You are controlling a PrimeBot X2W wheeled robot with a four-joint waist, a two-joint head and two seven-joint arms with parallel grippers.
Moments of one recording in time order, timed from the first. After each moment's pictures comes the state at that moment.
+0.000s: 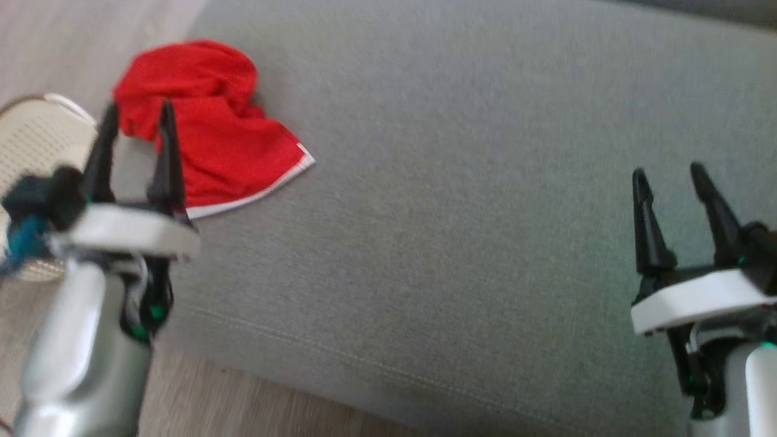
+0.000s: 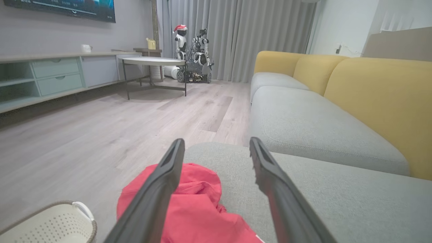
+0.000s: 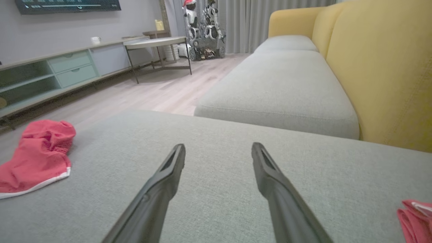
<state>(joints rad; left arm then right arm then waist) -0.37 0.26 -0.21 0.21 -0.43 0.05 -0.25 -0.04 -0.04 -0.05 -0.20 0.09 0.13 0.15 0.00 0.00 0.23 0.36</state>
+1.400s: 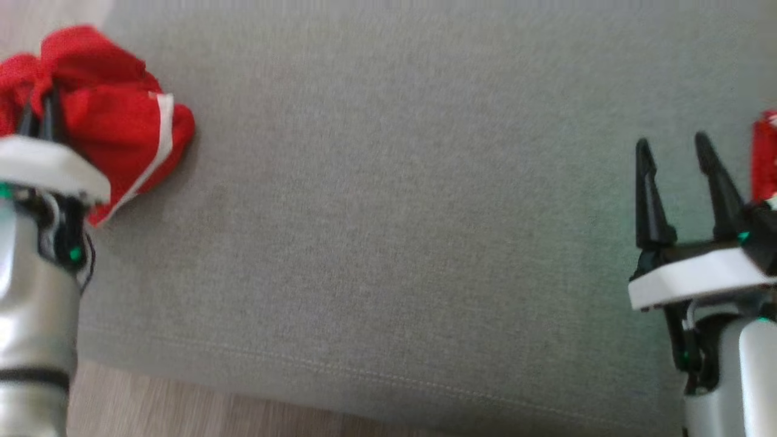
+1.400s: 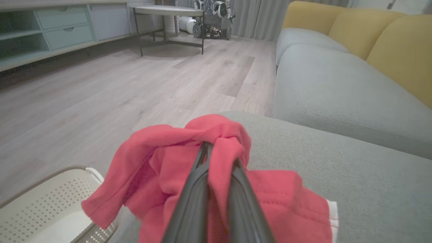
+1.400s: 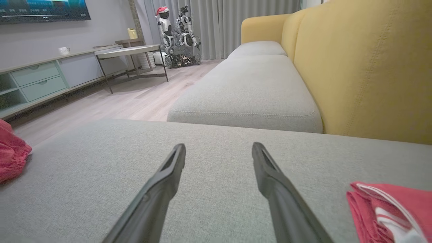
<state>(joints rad) -0.74 0.33 -0.13 0.87 -0.48 -0.07 -0.25 -0.13 -0.05 -0.05 -0.13 0.09 0.13 0.09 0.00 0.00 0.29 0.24</state>
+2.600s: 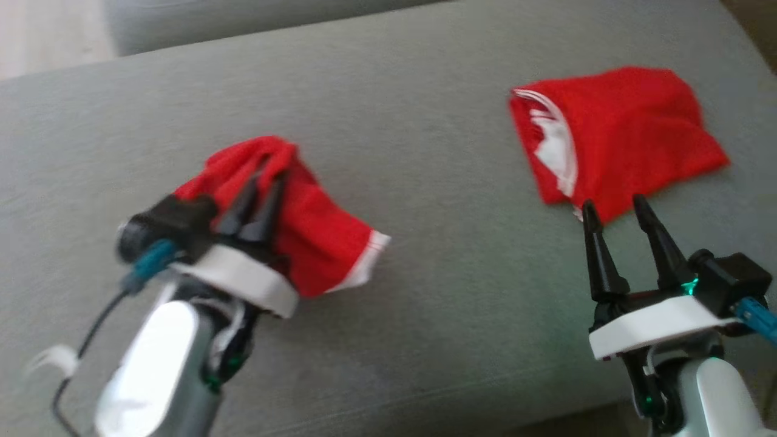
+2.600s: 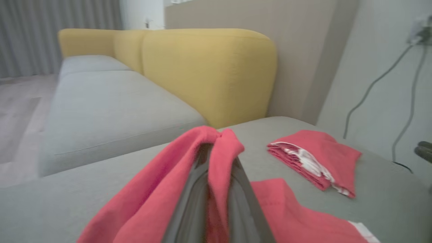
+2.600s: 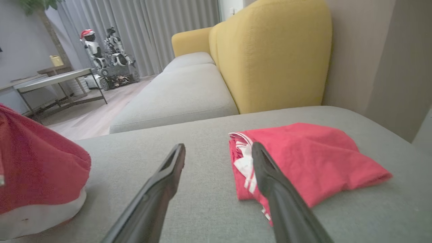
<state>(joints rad) -0.28 0.23 -0.39 0.03 -0.34 0.01 -0.08 -0.02 -0.04 0.05 -0.06 0.19 0.13 0.03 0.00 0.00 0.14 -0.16</state>
